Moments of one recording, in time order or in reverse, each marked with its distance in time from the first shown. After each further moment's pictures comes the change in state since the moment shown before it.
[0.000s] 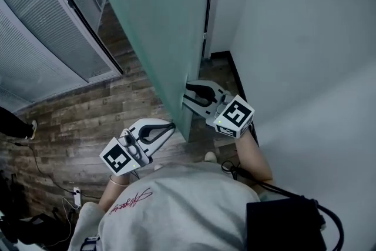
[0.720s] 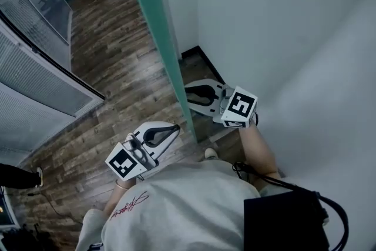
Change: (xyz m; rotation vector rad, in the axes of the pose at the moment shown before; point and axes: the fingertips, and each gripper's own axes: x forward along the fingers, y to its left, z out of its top) left arm 0.086 0.001 0.014 -0.016 -0.001 -0.232; right arm -0.082 -0.046 0.006 0.009 0.014 -0.039
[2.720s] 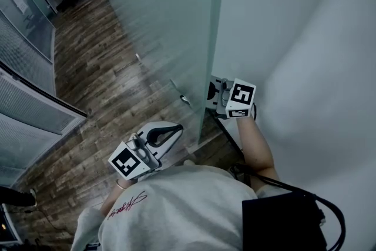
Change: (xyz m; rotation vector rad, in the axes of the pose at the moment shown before) left arm 0.178 -0.026 0.026 -0.077 -0.026 -0.082; right arm -0.175 -0.076 0.008 0.025 -0.058 0.026
